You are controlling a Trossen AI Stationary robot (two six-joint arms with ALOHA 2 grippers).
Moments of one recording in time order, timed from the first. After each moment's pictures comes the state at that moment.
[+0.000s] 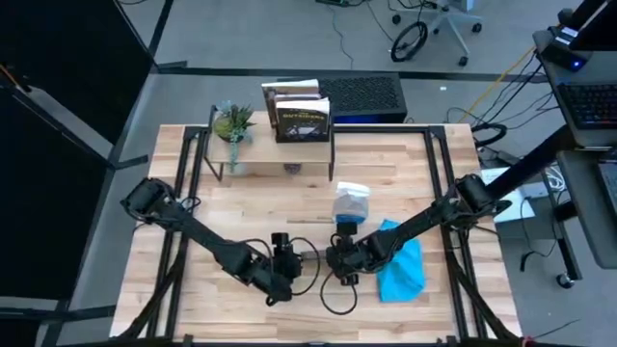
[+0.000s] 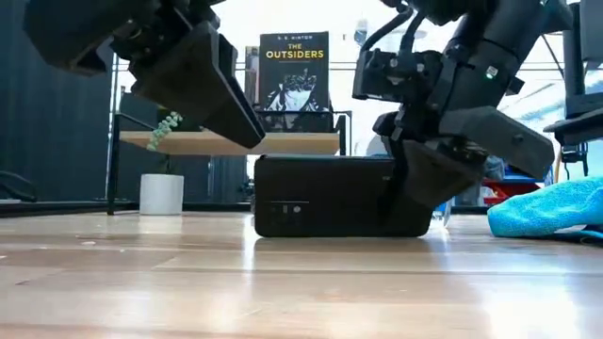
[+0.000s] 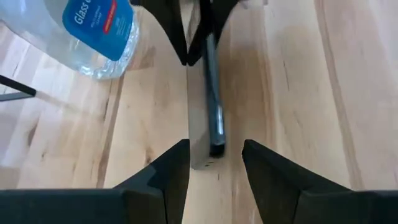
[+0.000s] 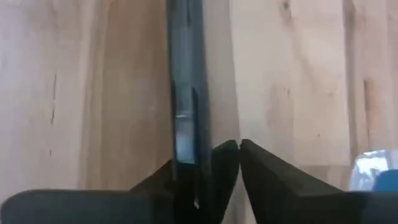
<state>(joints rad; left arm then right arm) -0.53 1.80 1.13 -0.33 -0.56 -0.28 0.41 1.89 1.09 -0.37 0.34 0.26</state>
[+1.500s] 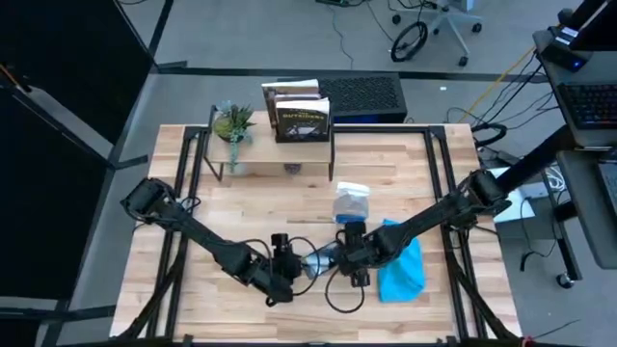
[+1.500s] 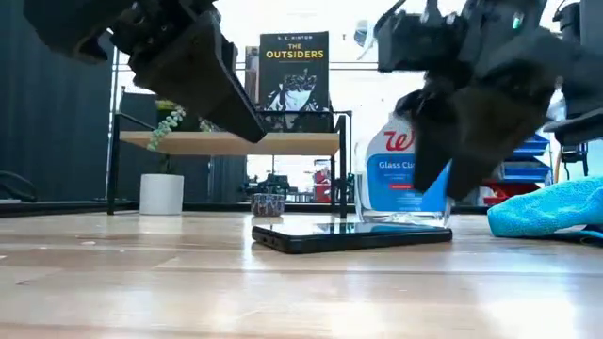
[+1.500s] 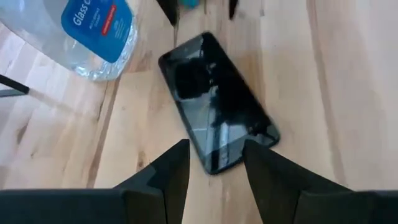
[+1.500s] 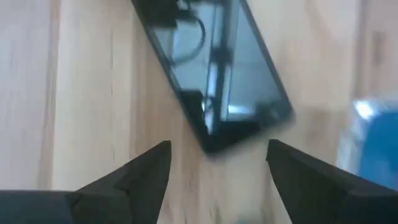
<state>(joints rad) -0.53 1.81 1.13 -0.25 -0.55 -0.34 0.42 1.74 1.17 -0.78 0.21 0.37</state>
